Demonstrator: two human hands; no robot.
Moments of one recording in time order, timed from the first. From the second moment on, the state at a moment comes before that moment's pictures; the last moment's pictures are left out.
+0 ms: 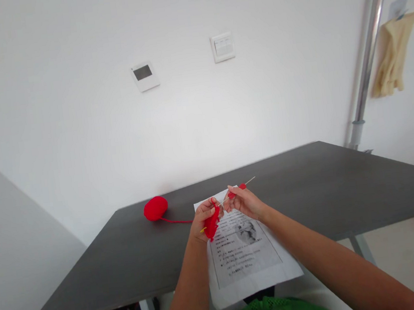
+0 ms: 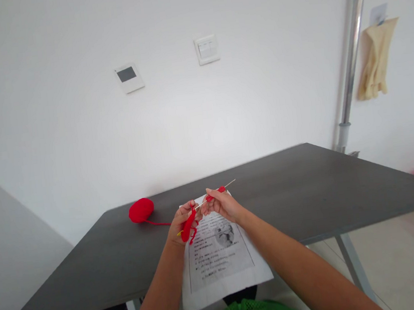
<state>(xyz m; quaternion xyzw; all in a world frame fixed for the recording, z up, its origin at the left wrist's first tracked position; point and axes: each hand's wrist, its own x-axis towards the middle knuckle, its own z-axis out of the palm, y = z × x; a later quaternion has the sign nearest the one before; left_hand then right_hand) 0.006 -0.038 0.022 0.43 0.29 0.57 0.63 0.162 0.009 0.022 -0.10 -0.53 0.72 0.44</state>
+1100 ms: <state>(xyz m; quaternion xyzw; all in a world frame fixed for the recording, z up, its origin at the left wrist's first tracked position) 0.004 -0.030 0.016 0.43 0.41 0.62 0.51 0.156 0.007 0.019 -0.20 -0.68 0.49 0.52</state>
